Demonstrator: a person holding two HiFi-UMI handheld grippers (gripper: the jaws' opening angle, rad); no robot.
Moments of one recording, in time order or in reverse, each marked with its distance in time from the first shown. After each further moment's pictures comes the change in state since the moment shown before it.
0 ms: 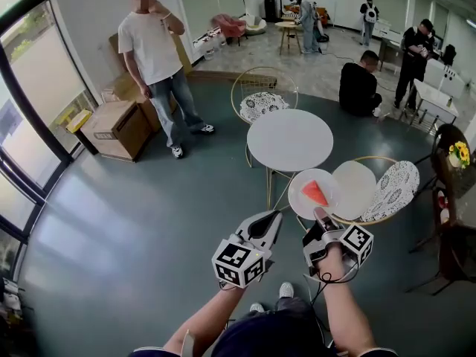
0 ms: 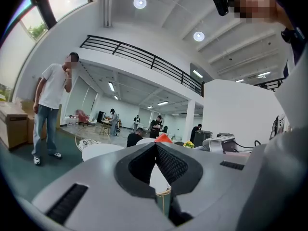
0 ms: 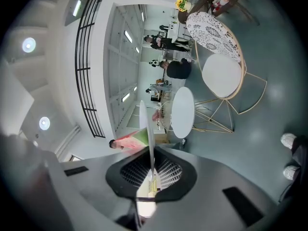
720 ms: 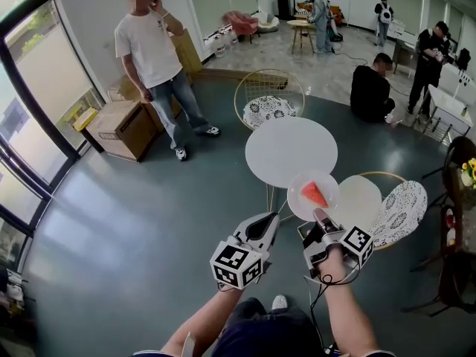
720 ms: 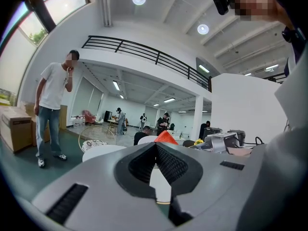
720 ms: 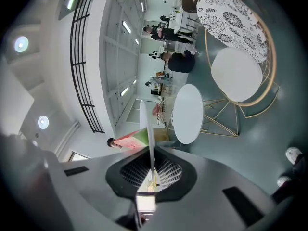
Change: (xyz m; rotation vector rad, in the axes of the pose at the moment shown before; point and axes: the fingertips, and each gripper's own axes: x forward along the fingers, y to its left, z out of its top) left arm 0.114 0.035 -0.001 0.012 0.027 0.088; right arm 0.083 -0.009 0.091 -0.018 0.096 -0.009
